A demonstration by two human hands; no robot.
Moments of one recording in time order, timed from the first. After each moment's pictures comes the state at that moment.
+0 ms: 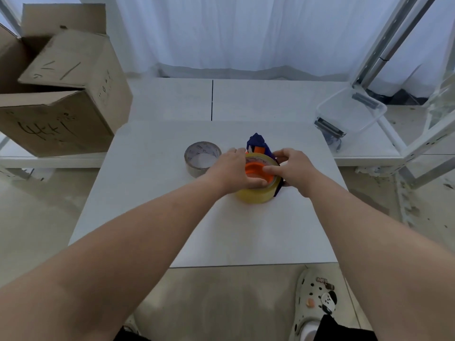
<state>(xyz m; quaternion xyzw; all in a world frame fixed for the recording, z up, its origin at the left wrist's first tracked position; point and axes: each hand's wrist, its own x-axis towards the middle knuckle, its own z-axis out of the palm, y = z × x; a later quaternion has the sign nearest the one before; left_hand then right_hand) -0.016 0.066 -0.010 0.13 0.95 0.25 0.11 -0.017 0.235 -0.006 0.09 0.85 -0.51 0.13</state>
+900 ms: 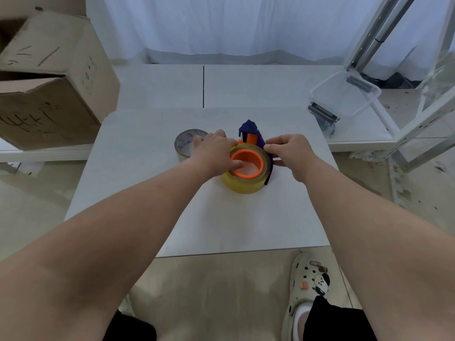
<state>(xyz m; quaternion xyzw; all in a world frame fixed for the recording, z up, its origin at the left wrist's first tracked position) -0.028 0.057 -0.011 0.14 0.98 0.08 0.07 -0.016 0.238 -0.002 0.15 0.80 -0.58 0.09</state>
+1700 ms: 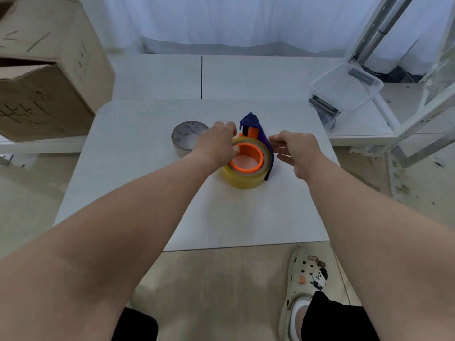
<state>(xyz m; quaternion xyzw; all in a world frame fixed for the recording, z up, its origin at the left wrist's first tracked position) -0.031 0.065 -0.019 0.11 0.97 0.20 0.04 -0.015 0.244 -0.012 0.25 0.72 -0.64 0.07</state>
